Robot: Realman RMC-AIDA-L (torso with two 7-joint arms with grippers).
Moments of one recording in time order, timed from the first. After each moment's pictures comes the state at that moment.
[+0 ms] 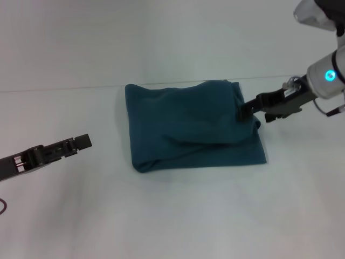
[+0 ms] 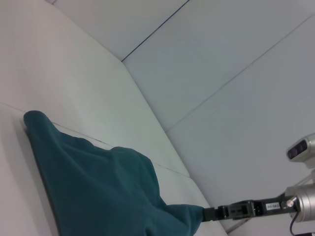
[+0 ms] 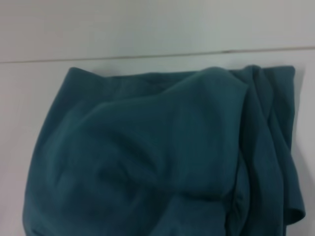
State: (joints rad) left arm -0.43 -2.11 0.53 0.84 1.96 1.63 -2.11; right arm 0.97 1.91 -0.83 -0.58 -2.61 -1.22 2.70
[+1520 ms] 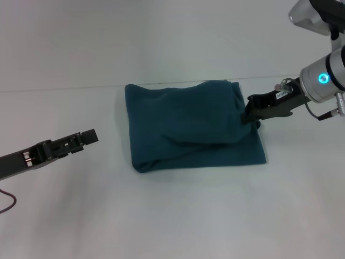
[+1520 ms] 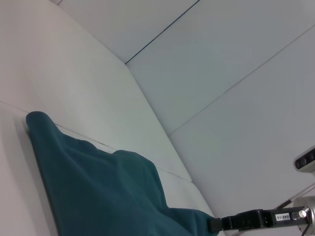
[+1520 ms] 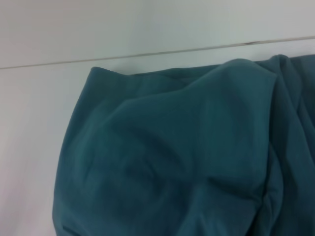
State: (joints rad) left arm -0.46 -2.11 0.53 0.77 1.96 1.58 -2.10; right arm 0.95 1.95 -0.82 -0.63 -2.58 -1.26 2.72
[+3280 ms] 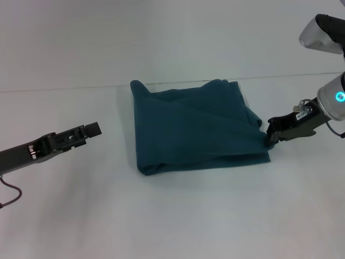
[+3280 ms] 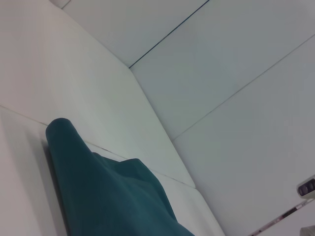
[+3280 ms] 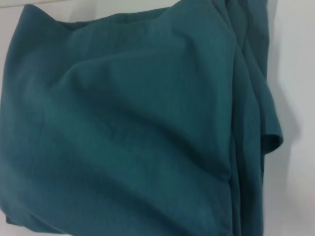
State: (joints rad) left arm -0.49 -2.10 0.53 0.75 1.96 1.54 -2.10; right arm 0.91 1.95 -0.82 -0.66 -2.71 -1.33 2.74
